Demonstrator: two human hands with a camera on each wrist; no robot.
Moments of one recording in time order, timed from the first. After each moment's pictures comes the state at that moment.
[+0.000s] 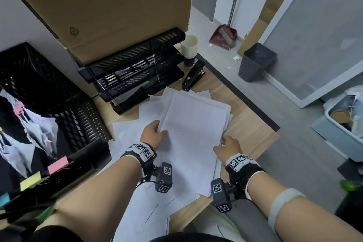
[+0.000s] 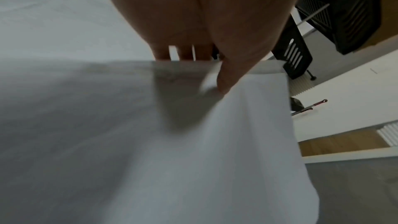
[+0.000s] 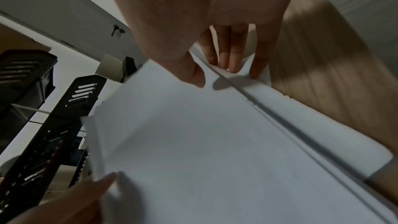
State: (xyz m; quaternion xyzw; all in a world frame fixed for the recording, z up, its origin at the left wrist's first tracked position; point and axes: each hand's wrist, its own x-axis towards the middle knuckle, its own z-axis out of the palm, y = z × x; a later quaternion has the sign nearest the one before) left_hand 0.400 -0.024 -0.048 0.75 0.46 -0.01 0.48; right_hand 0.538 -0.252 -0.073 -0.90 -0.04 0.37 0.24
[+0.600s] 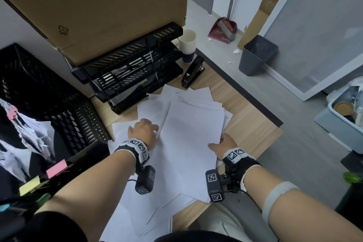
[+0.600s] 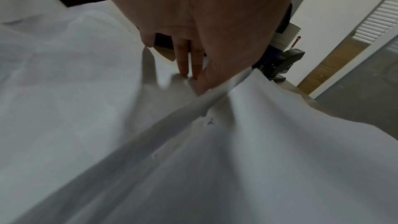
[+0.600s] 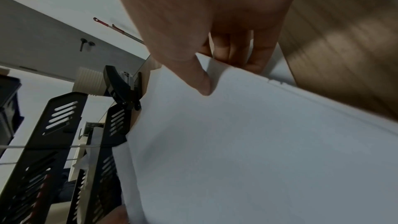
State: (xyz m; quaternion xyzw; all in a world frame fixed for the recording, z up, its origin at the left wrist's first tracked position) left_hand 0.392 0.003 -0.058 0.90 0.37 -0.19 0.14; right_hand 0.532 -0.237 -0.068 -0.85 -0.01 0.41 0.32
